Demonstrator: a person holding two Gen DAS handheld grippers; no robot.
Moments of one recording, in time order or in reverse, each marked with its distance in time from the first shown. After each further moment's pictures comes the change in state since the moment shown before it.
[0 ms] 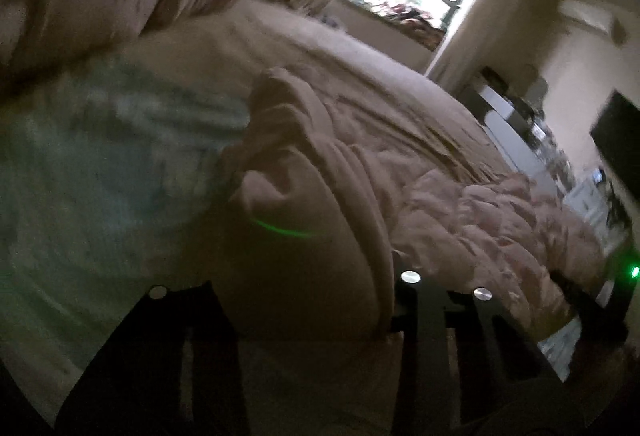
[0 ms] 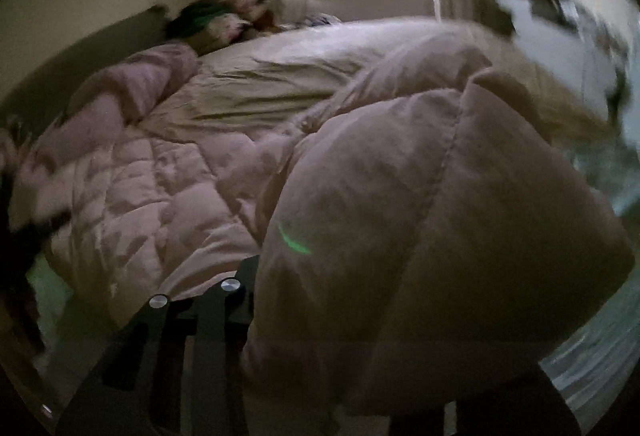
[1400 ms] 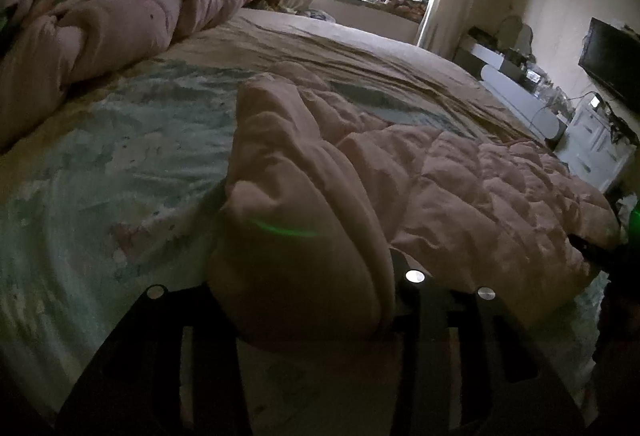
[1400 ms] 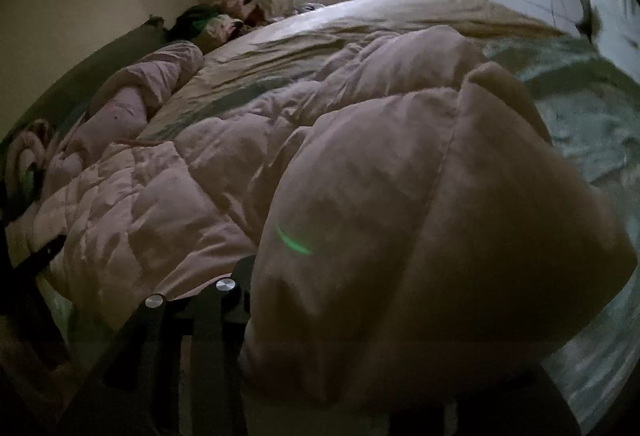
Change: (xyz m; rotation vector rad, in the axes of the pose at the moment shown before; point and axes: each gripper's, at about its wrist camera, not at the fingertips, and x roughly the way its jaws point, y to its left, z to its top) left arm -0.122 0.021 -0.141 0.158 0.026 0.087; right arm -0.117 -0.010 -0.173 0.199 0.054 0.054
